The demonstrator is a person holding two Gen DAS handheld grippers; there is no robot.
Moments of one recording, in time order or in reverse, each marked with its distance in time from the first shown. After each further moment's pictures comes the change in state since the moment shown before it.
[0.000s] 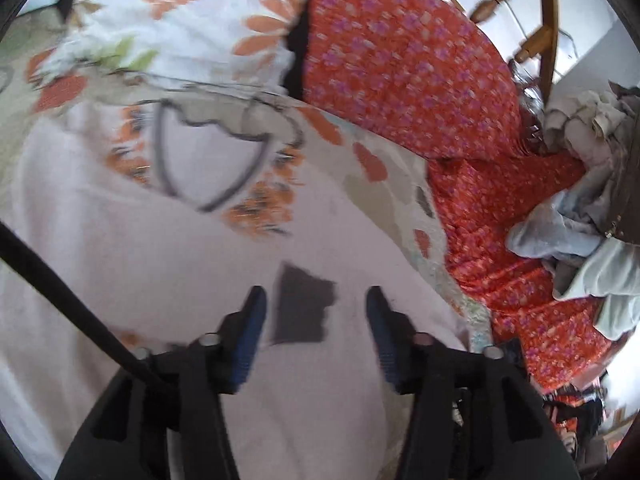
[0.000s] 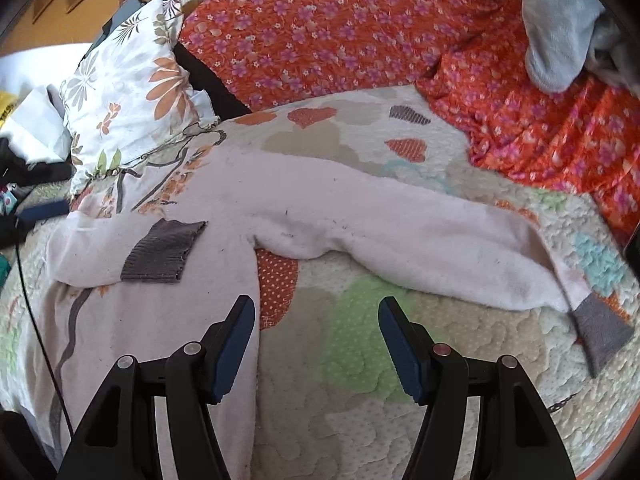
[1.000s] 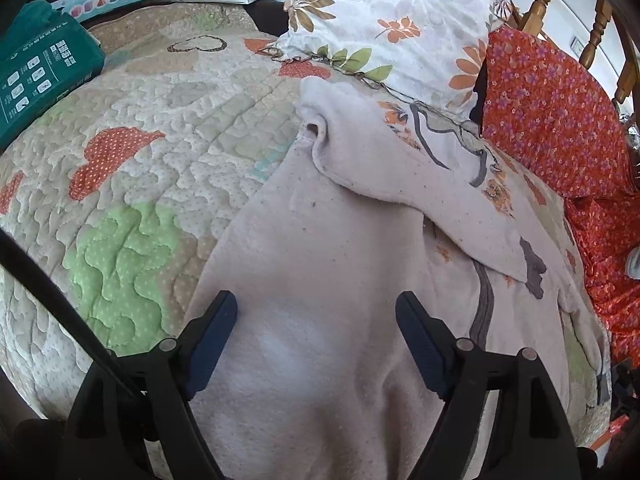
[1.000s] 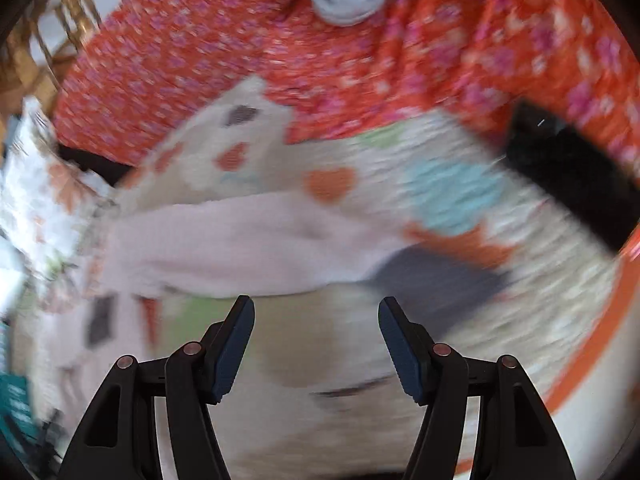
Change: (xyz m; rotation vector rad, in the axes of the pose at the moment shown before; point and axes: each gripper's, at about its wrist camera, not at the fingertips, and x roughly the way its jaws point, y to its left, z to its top) left arm -0.068 0.143 -0.112 -0.120 -0.208 0.446; right arm -0.067 -0.169 0.010 0.360 0.124 -0.170
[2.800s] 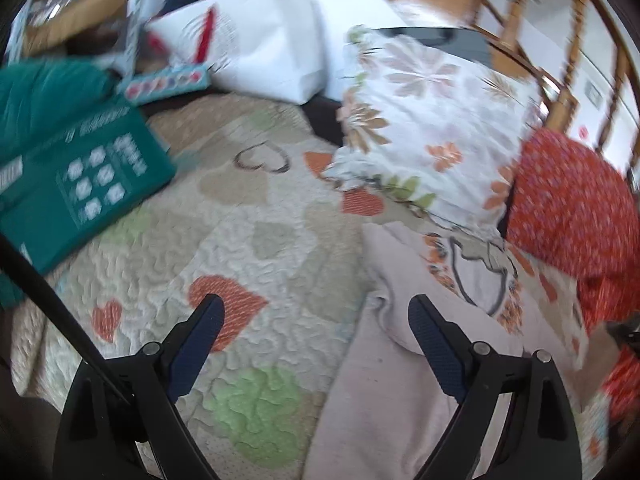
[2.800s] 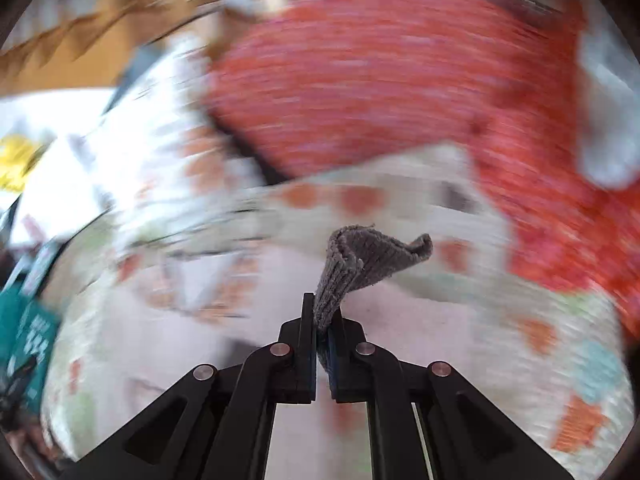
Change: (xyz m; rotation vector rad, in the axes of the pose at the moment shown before) left arm -0.084 0.065 0.098 -0.098 -0.234 0.092; right arm -0.045 0.254 0.044 -0.399 -0.118 0.333
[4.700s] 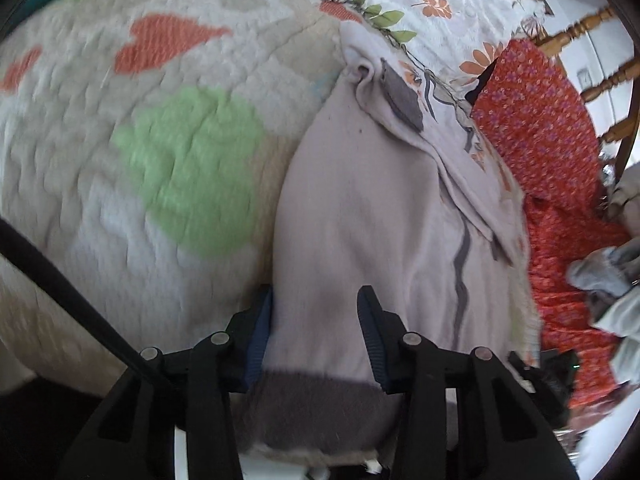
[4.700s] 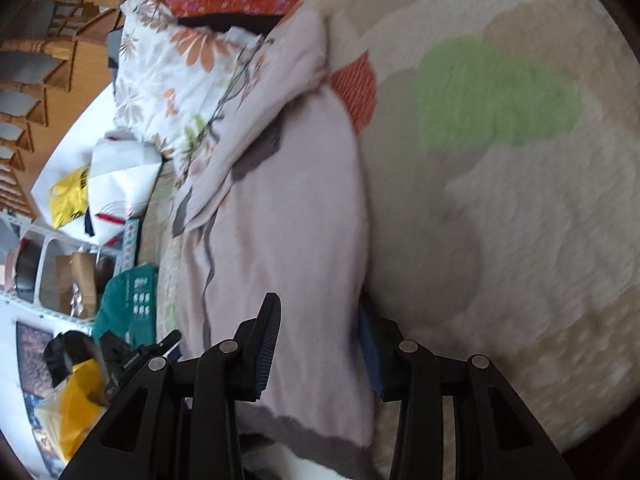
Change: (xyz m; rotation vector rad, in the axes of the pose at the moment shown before) left arm 0.030 0.030 -0.134 -0.111 0.524 -0.293; right arm 0.042 -0.064 -0.211 0.448 0.380 0.433
